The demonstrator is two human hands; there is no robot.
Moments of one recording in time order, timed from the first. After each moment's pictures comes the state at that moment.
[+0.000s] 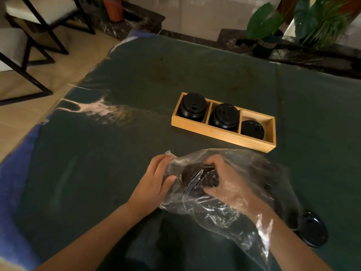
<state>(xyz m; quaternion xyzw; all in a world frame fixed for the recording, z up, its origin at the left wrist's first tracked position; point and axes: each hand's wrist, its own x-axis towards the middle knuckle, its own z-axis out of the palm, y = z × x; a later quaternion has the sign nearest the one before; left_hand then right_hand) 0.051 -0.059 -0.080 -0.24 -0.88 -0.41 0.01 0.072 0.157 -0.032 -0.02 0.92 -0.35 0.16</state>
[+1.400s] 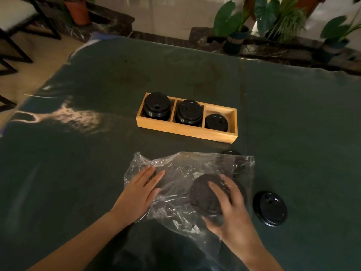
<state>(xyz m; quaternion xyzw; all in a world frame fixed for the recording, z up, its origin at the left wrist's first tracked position) 0.063 -0.023 -0.108 -0.33 -0.93 -0.15 -0.08 0.192 0.218 -0.069 0.01 0.96 -0.27 -0.07</state>
